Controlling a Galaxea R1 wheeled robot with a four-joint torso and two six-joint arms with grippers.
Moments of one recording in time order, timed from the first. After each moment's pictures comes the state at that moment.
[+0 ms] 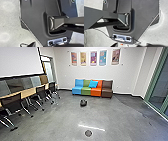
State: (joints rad) left arm 1.54 2.95 -2.63 -0.03 0.07 0.08; right arm -1.64 2.81 -2.38 -0.01 0.03 -0.02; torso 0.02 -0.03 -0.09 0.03
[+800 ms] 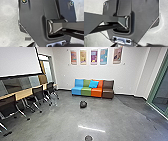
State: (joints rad) left arm 1.52 2.96 -2.63 -0.03 0.06 0.08; right arm -1.63 2.81 -2.38 -0.01 0.03 -0.02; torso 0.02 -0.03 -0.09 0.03
